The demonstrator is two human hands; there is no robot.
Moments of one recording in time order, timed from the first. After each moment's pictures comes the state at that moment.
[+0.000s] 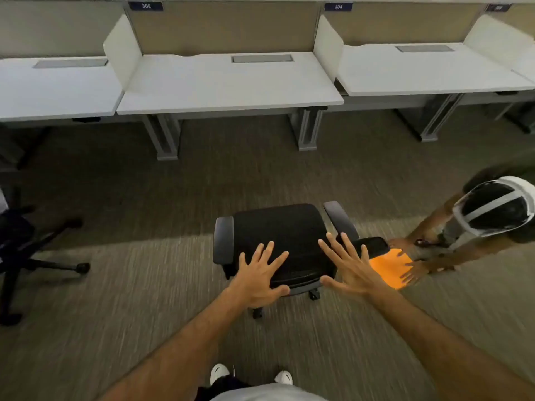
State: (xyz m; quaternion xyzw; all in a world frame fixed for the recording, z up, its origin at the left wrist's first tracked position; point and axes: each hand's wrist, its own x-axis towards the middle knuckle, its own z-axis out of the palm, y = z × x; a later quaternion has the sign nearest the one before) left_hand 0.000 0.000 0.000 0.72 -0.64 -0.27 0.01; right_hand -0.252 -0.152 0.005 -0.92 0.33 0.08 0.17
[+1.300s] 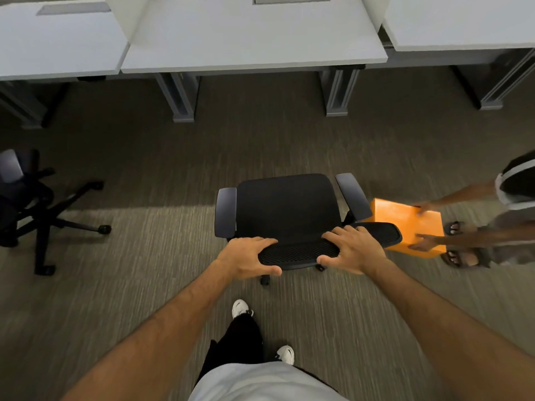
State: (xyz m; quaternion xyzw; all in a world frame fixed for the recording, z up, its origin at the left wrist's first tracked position) left_hand 0.066 -0.075 -0.035 0.73 -0.60 -0.32 0.00; right_hand -0.188 -0.271 -0.033 -0.95 0.24 0.15 0.08
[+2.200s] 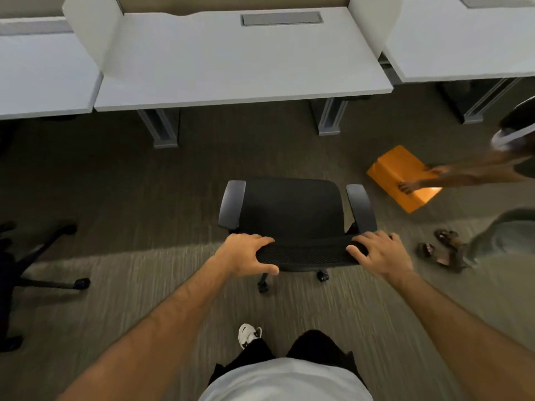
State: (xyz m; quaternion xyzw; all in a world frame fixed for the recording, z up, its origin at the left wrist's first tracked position) left_hand 0.305 -0.238 -0.042 0.69 -0.67 -0.26 0.00; right_hand -0.033 -0.417 -0.040 -0.90 0.42 0.11 0.04
